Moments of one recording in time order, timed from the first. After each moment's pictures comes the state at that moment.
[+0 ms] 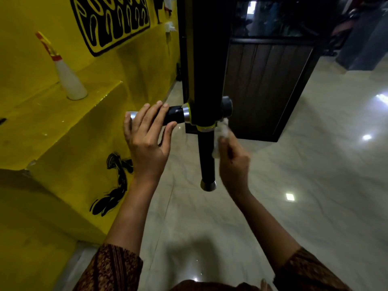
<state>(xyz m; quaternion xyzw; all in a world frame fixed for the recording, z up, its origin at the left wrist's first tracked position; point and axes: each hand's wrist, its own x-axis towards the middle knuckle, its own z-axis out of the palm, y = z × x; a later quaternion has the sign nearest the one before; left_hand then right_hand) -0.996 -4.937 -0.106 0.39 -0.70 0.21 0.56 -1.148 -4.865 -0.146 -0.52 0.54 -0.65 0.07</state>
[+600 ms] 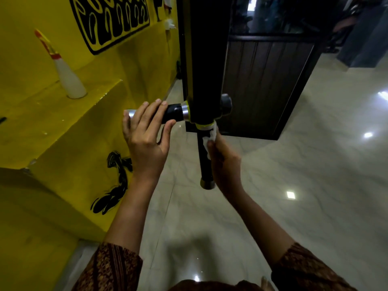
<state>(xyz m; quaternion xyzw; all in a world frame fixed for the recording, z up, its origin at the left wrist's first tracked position) -0.997 -4.935 -0.106 0.39 -0.70 0.19 0.56 -1.144 -4.870 -0.156 -0.57 0.55 -0.61 0.07</state>
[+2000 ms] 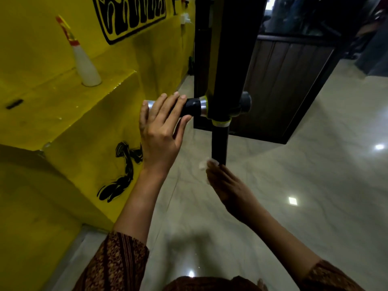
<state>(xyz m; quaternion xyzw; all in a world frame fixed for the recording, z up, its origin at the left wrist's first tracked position) -0.990 -4.935 -0.106 0.40 -0.72 0.23 0.52 -1.165 -4.837 -0.217 -0.83 0.45 -0.24 -0.21</state>
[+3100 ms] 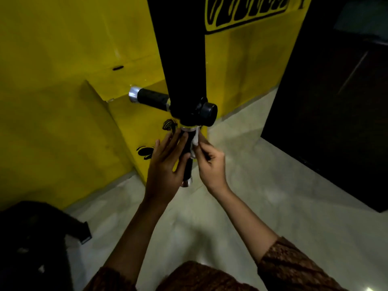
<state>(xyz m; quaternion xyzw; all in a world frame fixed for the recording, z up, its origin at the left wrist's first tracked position) -1.114 -4.852 -0.153 0.61 -0.64 0.14 0.44 -1.213 -4.915 -0.164 -0.64 0.28 -0.54 0.47</state>
